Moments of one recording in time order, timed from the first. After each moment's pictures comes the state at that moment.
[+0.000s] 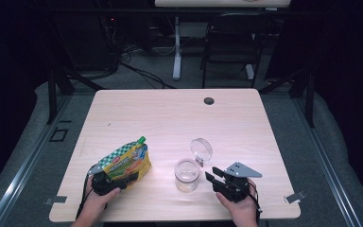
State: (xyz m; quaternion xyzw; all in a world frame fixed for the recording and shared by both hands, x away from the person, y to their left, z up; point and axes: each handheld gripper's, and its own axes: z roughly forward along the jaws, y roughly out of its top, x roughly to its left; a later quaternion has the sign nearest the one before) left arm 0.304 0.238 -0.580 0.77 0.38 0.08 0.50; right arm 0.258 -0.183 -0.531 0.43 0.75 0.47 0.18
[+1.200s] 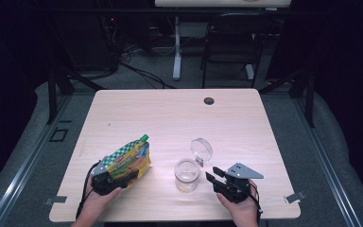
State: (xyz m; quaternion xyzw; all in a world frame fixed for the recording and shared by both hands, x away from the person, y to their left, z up) left arm 0.297 0.229 -0.556 0.80 0.36 0.13 0.47; right arm 0.255 -0.184 -0.530 0.43 0.74 0.48 0.19
